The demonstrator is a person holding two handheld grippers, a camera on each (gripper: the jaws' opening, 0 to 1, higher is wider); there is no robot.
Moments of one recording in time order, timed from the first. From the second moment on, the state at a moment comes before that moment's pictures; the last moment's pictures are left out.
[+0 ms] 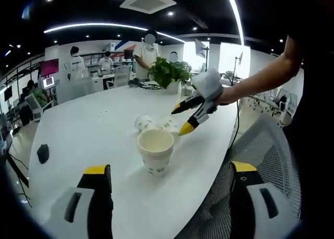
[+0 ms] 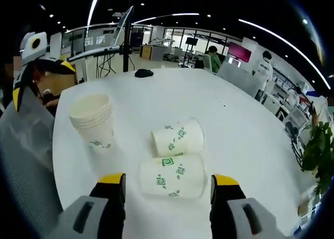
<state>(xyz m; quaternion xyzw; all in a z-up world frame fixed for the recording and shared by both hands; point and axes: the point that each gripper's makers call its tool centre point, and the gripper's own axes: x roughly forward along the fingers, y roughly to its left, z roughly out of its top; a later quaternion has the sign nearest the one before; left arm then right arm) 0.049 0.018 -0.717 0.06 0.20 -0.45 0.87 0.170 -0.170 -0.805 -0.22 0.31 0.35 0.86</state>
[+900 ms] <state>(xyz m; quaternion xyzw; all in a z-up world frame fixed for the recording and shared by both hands) 0.052 0.025 -0.712 0.04 0.19 -0.43 0.88 0.181 -0.173 -0.821 -0.23 0.31 0.32 0.87</state>
